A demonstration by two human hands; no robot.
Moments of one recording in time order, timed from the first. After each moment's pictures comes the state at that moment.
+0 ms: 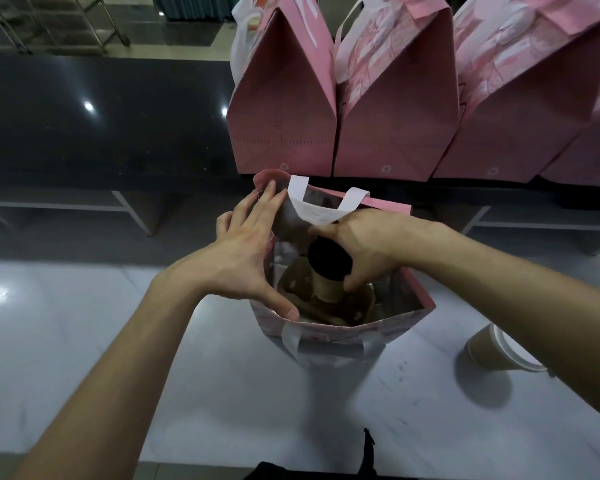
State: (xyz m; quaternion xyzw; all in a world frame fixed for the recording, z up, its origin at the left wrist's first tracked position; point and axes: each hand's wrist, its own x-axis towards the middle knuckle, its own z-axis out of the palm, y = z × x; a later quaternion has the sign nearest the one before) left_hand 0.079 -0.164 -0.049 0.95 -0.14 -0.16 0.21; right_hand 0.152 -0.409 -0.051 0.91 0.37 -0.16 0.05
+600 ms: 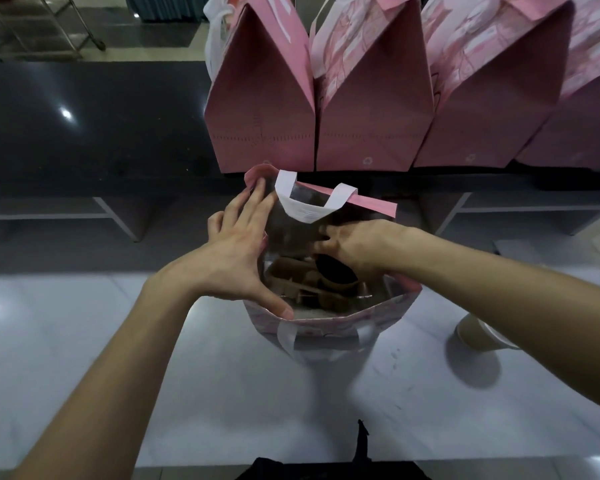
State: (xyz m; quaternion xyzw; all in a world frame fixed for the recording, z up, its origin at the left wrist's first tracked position) left_hand 0.081 -0.171 -0.052 0.96 -0.17 -0.16 0.17; right_hand 0.139 -0.417 -0.074 0.90 0.36 -0.19 0.16
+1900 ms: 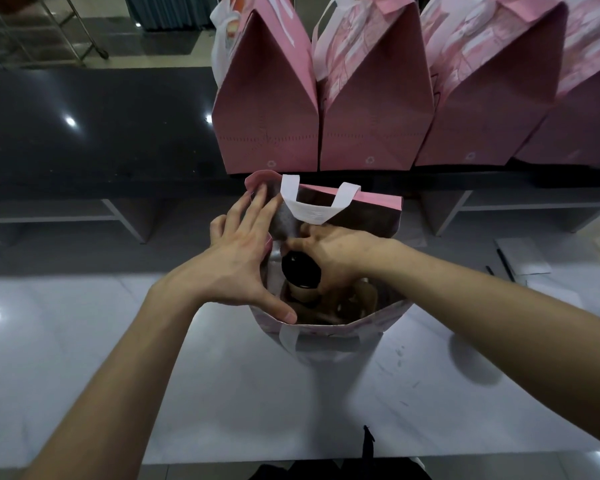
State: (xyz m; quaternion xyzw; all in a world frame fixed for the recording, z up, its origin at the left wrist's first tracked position) left_hand 0.073 -0.163 -0.061 0.96 -0.19 -0.13 0.16; right_hand 0.135 -0.382 -0.096 0.92 0.34 -0.17 -0.01
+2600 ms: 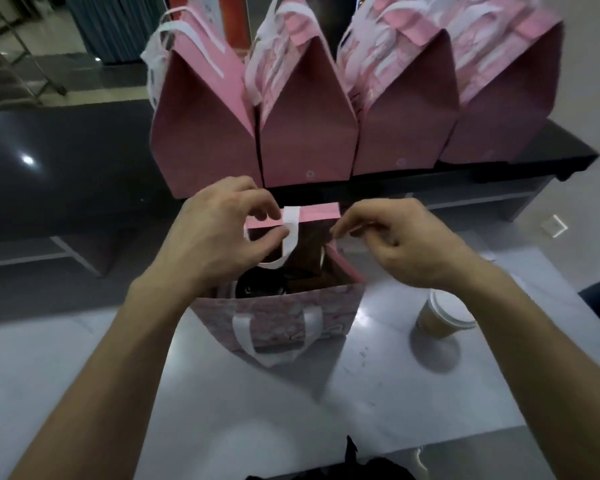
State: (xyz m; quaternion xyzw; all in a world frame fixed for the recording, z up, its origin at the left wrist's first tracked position) left_hand 0.078 -0.238 0.006 0.94 -0.27 0.13 0.18; right_hand 0.047 -0.518 -0.002 0.91 0.21 0.03 -0.34
